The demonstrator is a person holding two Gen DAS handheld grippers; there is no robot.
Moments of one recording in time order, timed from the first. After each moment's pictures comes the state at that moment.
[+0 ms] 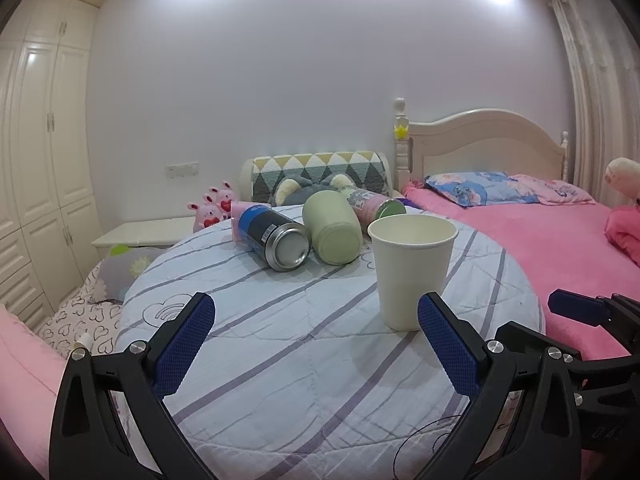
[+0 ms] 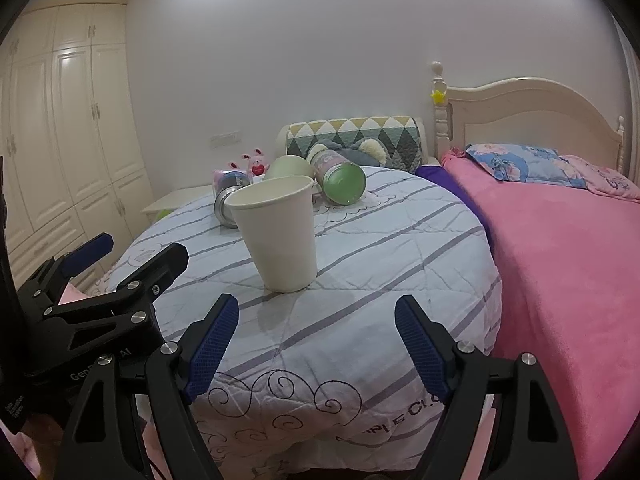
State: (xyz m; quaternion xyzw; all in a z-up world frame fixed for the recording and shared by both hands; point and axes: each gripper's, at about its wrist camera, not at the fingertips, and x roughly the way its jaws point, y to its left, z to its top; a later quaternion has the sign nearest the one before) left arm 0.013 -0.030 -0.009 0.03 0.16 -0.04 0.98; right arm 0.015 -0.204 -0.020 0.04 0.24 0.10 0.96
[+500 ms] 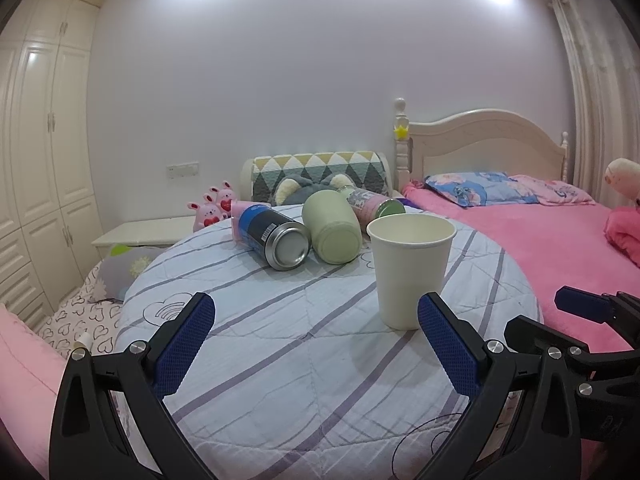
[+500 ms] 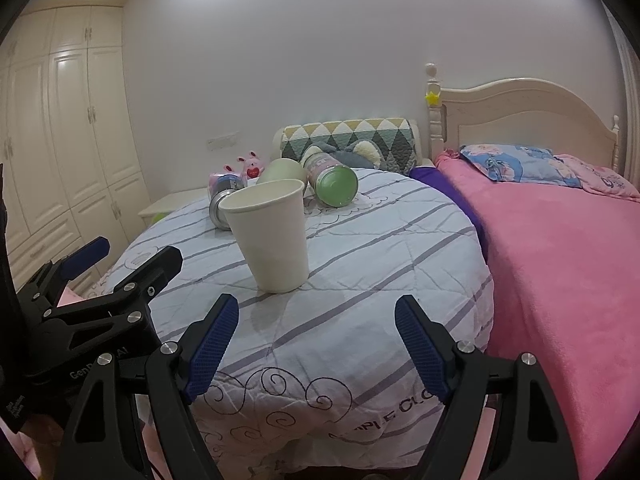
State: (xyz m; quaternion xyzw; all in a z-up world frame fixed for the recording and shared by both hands) left arm 0.011 -0.031 -0.009 0.03 0.16 -0.04 0.98; right arm 0.007 -0.210 -0.016 0.05 0.24 0.09 0.97
